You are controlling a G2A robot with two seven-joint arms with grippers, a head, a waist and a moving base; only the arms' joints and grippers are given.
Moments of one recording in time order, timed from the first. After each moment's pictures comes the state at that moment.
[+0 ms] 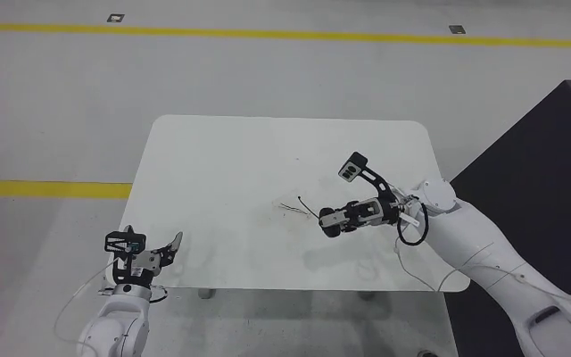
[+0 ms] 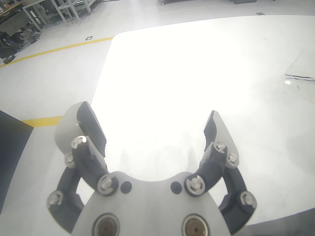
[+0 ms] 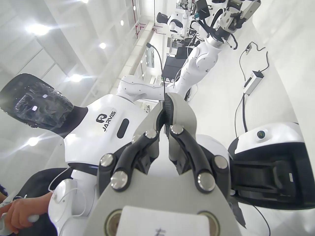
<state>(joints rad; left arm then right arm) 1.73 -1.15 -1.60 -1.80 1.33 0.00 0.00 -0.64 -0.93 0.64 -1.20 1.09 -0.39 1.43</state>
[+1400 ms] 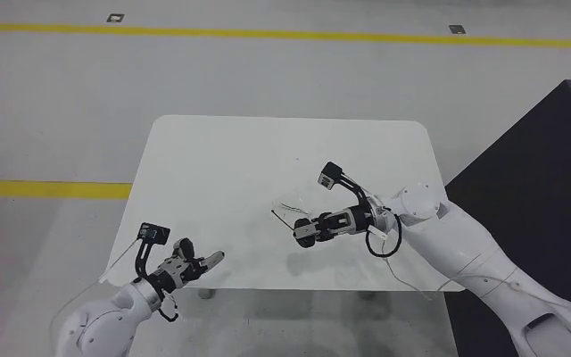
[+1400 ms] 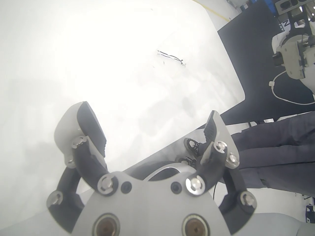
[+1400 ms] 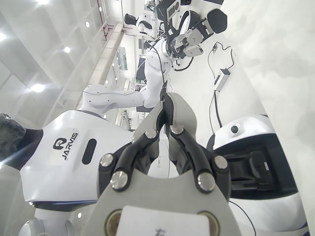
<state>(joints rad) 1.71 -1.13 -1.62 -1.93 0.55 -0.28 -0.72 -0.68 -0.94 0.64 -1.36 0.78 -0.30 1.19</state>
